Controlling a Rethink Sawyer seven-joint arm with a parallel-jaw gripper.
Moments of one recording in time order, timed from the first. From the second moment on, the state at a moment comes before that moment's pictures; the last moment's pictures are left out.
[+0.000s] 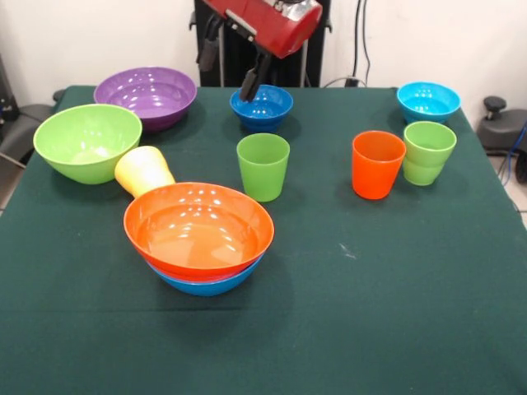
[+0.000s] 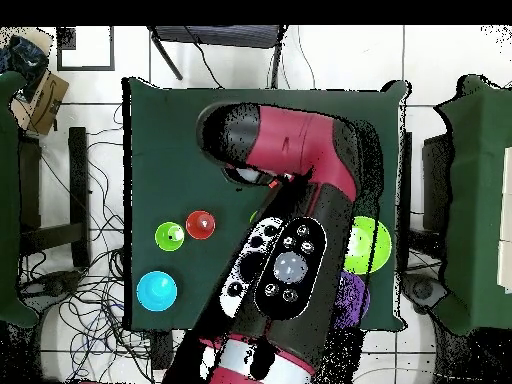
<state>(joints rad) 0.02 -0.51 -0.45 1.15 0.03 1.02 2.09</state>
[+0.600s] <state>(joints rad) -0.07 -0.53 -0.35 1.27 -0.07 0.89 2.06</state>
